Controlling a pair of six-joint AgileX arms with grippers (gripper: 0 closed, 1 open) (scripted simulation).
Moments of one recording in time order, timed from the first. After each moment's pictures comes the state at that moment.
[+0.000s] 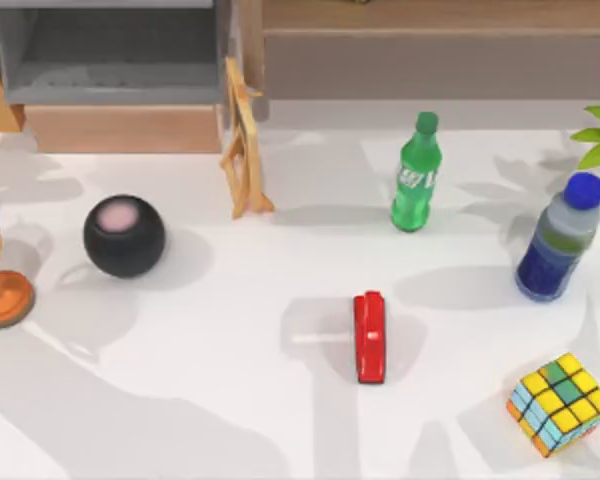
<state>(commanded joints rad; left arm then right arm) 0.39 2.33 1.21 1.11 0.44 1.58 0.00 0.00 0.00 0.00 0.00 0.00</state>
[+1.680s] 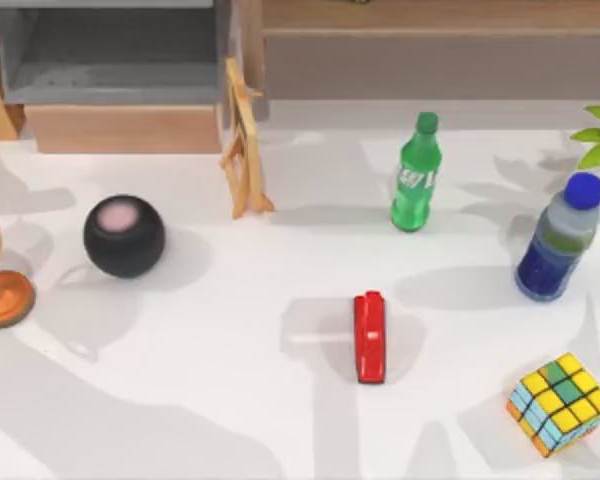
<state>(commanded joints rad) 0.41 2.31 1.15 1.15 0.46 1.58 0.00 0.00 0.00 0.00 0.00 0.00</state>
